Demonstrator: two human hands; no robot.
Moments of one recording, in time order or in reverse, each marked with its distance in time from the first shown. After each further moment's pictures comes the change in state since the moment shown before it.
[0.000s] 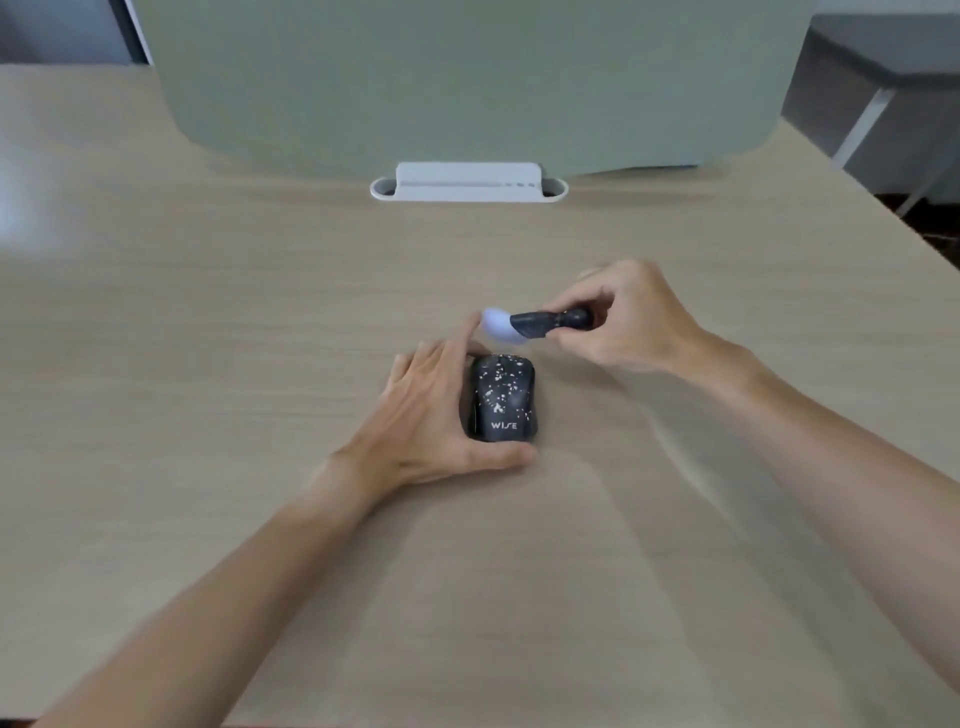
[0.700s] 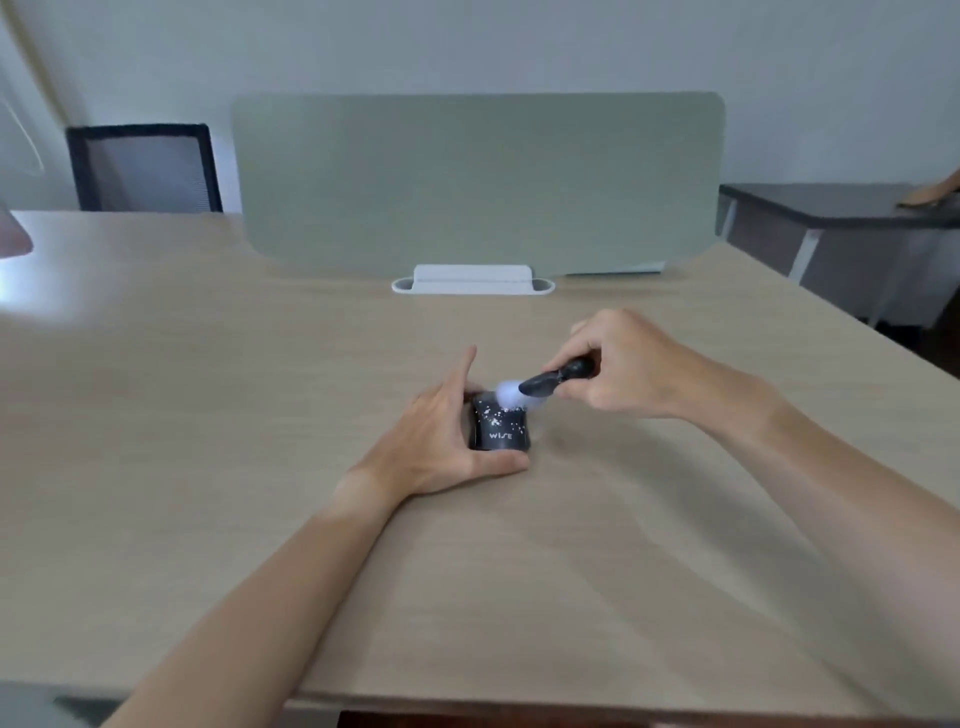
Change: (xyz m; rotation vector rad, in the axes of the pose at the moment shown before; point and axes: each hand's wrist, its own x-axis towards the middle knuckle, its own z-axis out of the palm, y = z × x) left_hand -0.010 0.005 0.010 -0.107 0.095 -0.007; right_hand -0.040 -0.038 -0.020 -0.237 -0.109 -0.086
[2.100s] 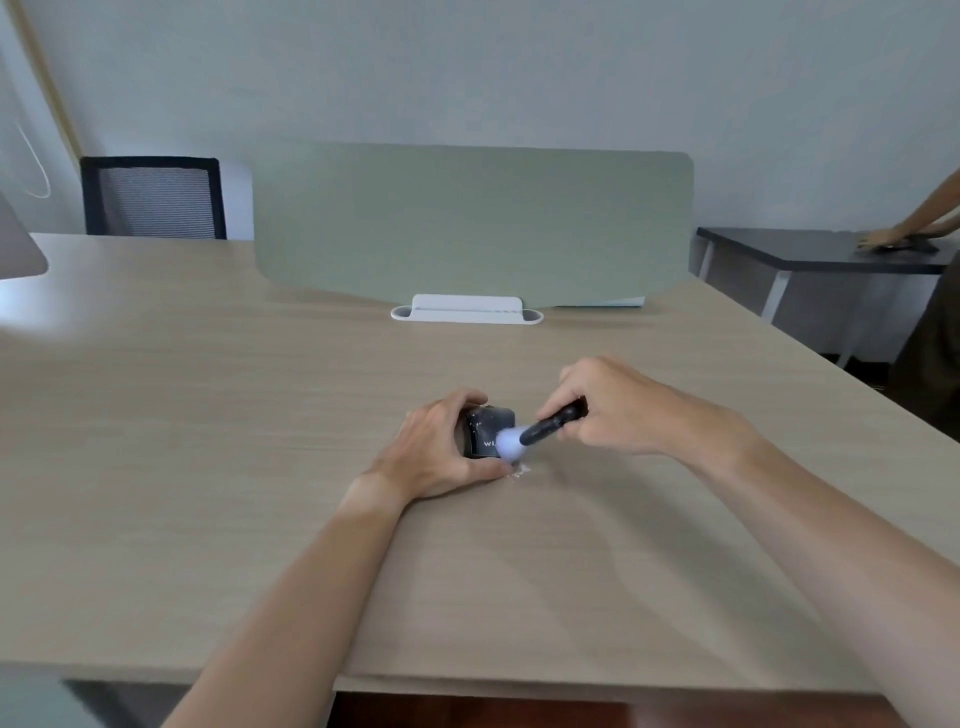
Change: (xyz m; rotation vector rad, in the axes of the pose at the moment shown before) left_hand 0.003 -0.005 0.001 0.010 0.089 0.043; right_hand -0.020 -0.008 -0.004 -0.082 -0.137 -0.005
